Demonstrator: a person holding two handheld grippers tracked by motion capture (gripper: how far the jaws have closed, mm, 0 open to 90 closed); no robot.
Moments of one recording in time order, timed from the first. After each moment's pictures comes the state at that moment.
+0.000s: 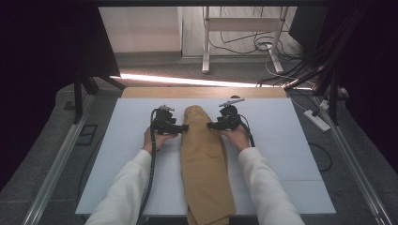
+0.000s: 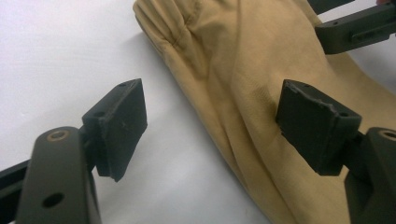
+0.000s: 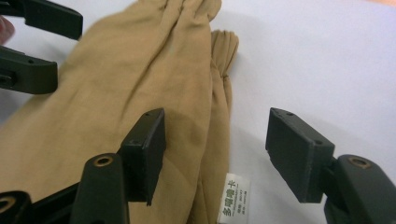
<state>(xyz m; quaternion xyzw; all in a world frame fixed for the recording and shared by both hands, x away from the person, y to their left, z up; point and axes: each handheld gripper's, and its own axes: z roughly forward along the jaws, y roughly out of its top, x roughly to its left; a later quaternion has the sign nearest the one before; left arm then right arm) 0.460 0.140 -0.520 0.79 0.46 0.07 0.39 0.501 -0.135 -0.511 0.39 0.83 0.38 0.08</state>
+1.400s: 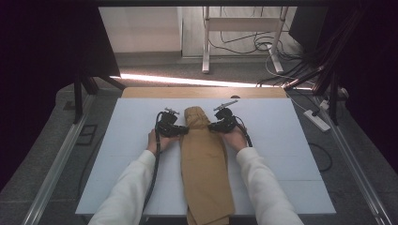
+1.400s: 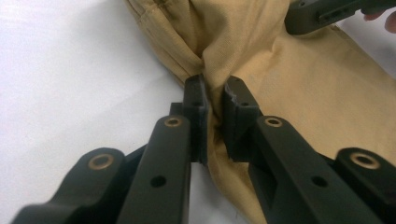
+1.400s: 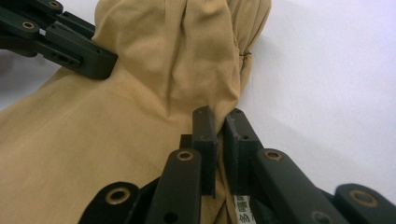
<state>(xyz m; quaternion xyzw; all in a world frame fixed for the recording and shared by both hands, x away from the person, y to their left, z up) 0.467 0.129 -0.535 0.81 0.44 0.01 0.38 0.500 -0.125 -0.519 0.35 0.87 0.35 0.07</state>
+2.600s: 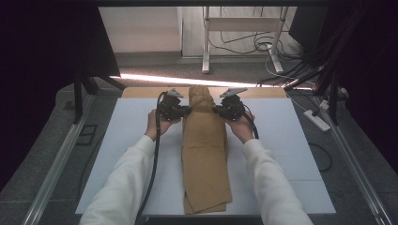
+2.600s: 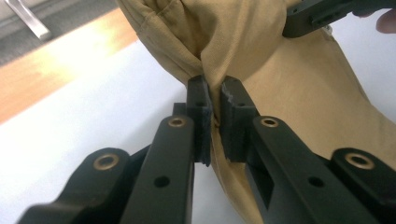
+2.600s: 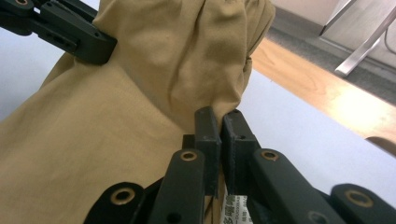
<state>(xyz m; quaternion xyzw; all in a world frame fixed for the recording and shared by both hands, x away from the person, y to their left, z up) 0.473 0.117 -0.453 0.83 0.36 0.13 0.40 0.495 -0.136 -0.449 0.30 0.84 0.41 0.18</state>
